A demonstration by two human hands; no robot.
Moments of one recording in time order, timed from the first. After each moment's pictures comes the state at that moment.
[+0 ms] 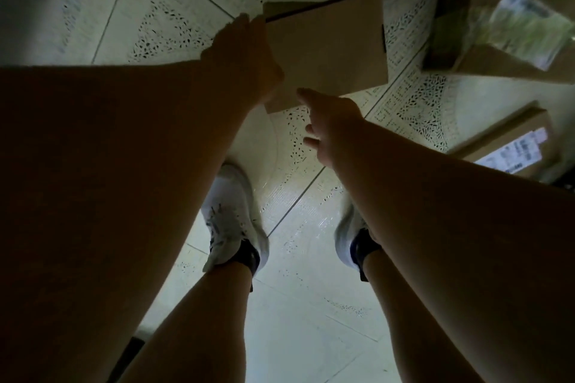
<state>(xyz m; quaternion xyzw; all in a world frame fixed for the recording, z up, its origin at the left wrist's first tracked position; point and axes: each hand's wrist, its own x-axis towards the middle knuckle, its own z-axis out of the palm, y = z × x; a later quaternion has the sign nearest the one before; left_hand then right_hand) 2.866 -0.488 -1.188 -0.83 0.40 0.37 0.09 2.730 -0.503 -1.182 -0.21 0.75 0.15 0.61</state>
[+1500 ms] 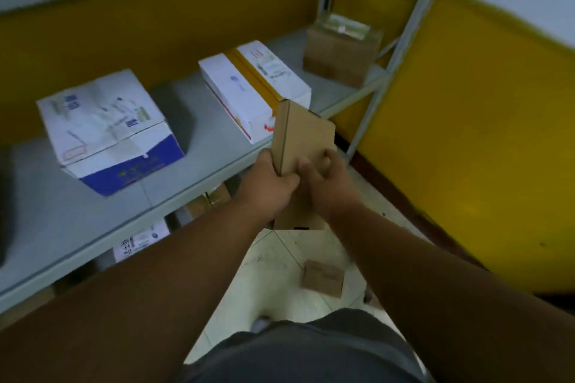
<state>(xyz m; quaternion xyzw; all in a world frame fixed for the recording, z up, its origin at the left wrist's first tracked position) 2.951 -0.405 -0.430 -0.84 0.17 0.32 -0.40 2.871 -0.499 -0.463 -0.71 0.44 -0.11 0.54</state>
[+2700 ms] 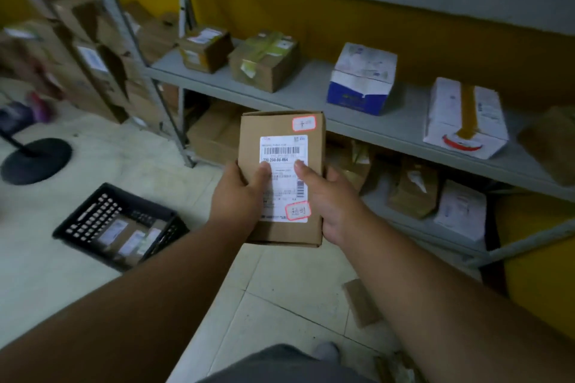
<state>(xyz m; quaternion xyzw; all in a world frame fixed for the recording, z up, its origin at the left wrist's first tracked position) 2.609 -0.156 -0.399 -0.77 -0.30 -0.09 -0.55 2.660 -0.293 -0.393 -0.60 0.07 0.25 0.76</state>
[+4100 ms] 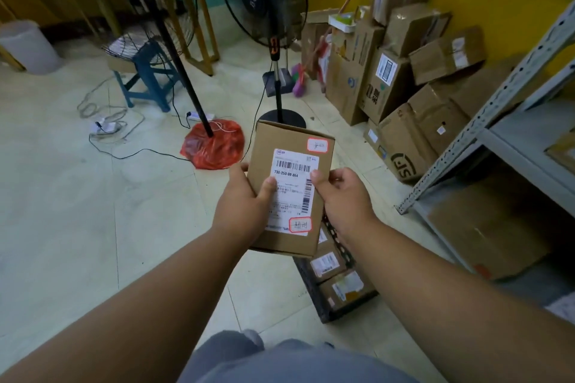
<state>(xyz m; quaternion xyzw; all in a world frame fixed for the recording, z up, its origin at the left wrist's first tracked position) 2.407 0.548 -0.401 -0.70 -0.56 -0.20 -0.40 2.559 0.477 -0.428 -0.70 -0.21 0.39 0.55</state>
